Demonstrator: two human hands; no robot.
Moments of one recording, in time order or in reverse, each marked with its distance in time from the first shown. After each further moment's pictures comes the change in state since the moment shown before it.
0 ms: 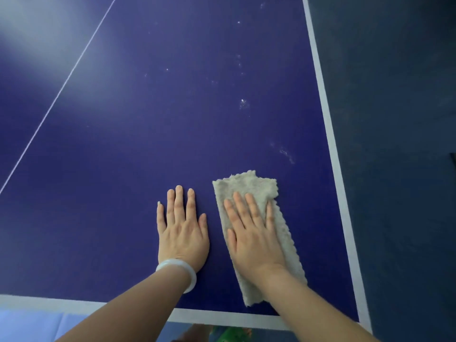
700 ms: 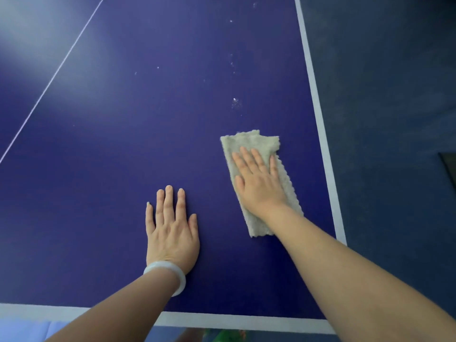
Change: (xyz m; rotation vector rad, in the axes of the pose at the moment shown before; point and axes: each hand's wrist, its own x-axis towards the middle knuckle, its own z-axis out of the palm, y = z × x) left_hand 0.000 -0.001 -0.001 -0.023 -0.001 -0.010; right_hand 0.097 0.062 -0.020 0.000 -0.039 0.092
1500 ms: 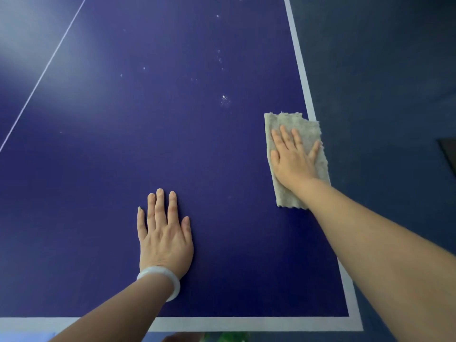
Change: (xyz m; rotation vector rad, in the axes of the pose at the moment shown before) left_hand 0.000 0.001 0.000 0.016 0.010 0.001; right_hand 0.028 0.088 -0.021 -0.005 -0.048 0.269
